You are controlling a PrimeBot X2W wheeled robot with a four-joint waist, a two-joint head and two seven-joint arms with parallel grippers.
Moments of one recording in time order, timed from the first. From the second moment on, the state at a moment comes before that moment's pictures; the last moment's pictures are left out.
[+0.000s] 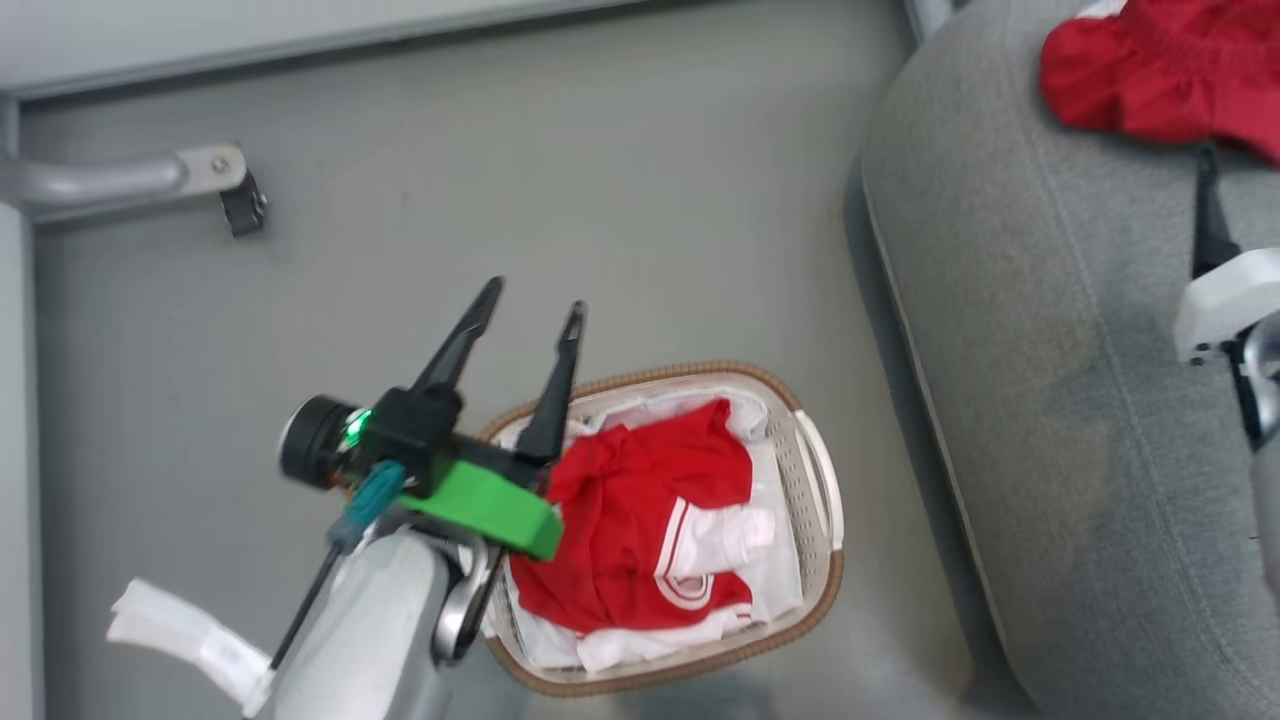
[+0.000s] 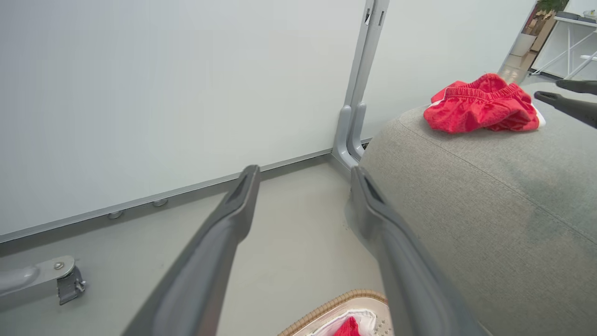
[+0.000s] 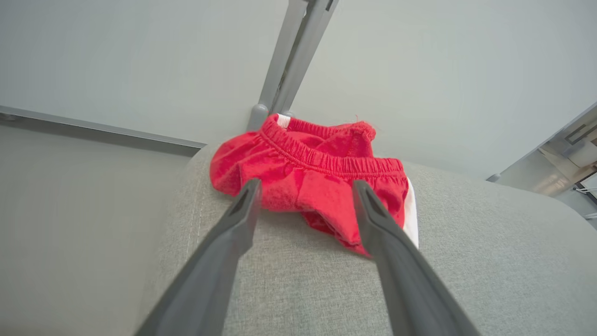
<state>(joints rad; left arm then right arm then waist) -0.40 0.09 -0.43 0.28 -0.25 -0.10 -0.26 -0.70 -0.31 -0.17 0.69 -0.14 0.13 -0.26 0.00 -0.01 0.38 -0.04</state>
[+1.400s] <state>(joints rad) 0.00 0.05 -0.07 0.30 -0.26 -0.09 -0.26 -0.12 -0.05 0.05 0.31 0.13 0.13 -0.26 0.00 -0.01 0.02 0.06</state>
